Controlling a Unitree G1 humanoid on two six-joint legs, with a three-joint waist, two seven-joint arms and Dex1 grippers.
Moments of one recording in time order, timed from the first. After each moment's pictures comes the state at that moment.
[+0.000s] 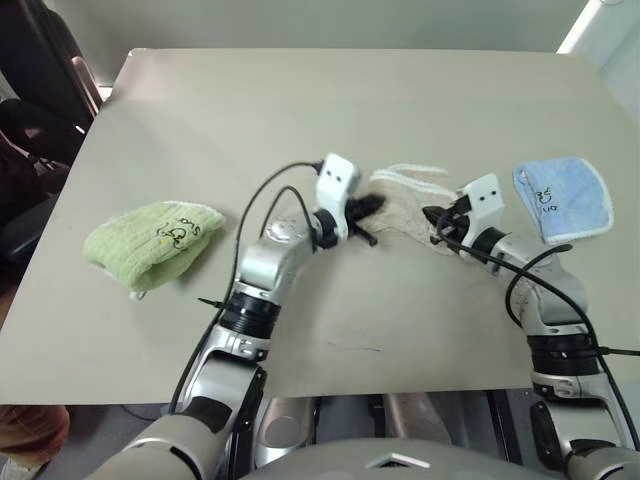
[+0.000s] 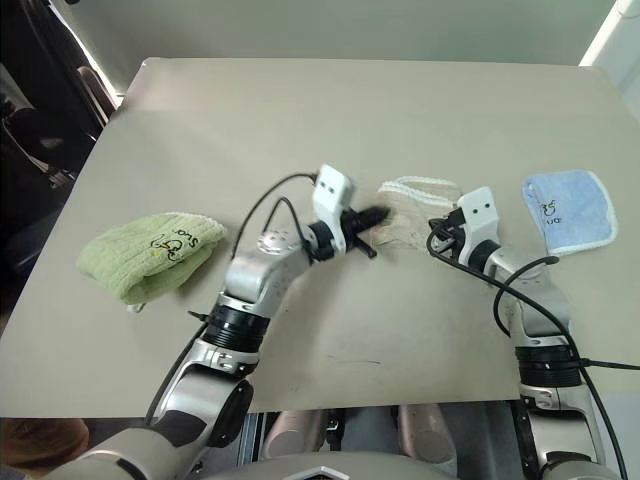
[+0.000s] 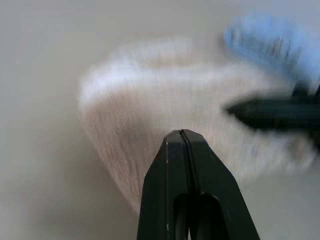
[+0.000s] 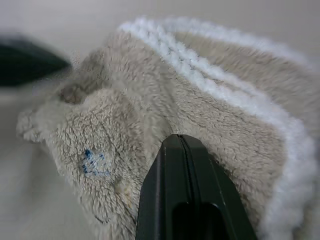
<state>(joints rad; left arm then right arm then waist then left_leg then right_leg) -0.62 0.10 -0.08 0.10 -0.37 0.57 -0.50 -0.36 -0.46 -0.04 -0.11 0.30 0.60 0.52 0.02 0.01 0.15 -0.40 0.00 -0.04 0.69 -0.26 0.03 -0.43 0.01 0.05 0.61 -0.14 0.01</state>
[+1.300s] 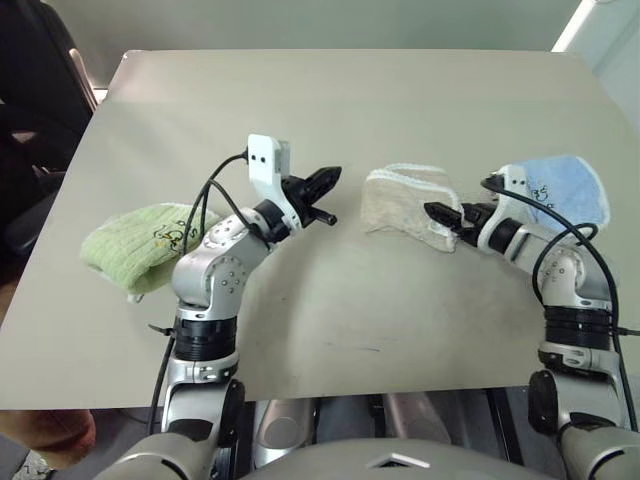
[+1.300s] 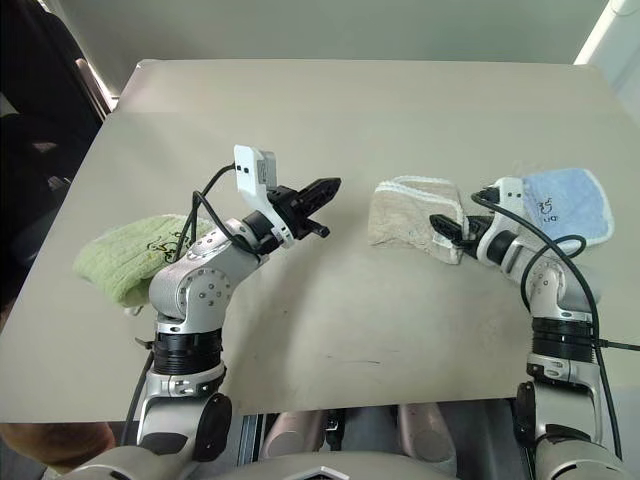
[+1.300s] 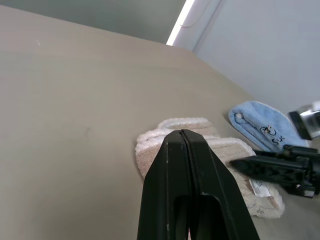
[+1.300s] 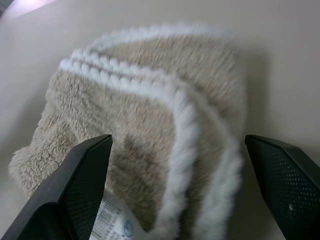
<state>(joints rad) -0.50 0.18 0.09 -0.16 -0.57 0.74 -0.40 -0.51 -0.42 -0.24 0.12 0.52 0.95 0.48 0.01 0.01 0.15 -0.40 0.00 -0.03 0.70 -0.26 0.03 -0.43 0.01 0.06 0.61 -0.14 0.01</state>
